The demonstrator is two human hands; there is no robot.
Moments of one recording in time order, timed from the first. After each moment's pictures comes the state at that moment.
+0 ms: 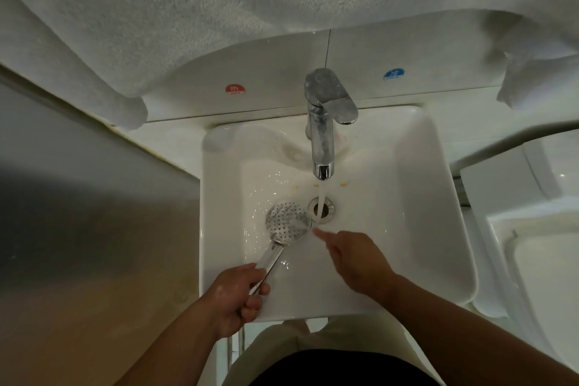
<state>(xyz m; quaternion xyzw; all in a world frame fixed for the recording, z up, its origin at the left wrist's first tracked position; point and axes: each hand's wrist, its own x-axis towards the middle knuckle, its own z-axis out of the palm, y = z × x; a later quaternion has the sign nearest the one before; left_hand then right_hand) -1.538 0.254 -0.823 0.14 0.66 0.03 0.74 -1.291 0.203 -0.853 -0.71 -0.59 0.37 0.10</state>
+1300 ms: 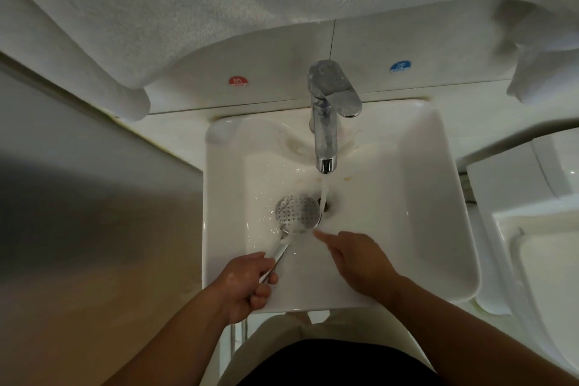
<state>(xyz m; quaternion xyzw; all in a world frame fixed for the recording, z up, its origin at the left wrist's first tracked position) -1.518 0.257 -0.805 0.16 0.66 0.02 0.74 -1.290 0.191 -0.857 -0.69 -0.62 0.37 0.10</state>
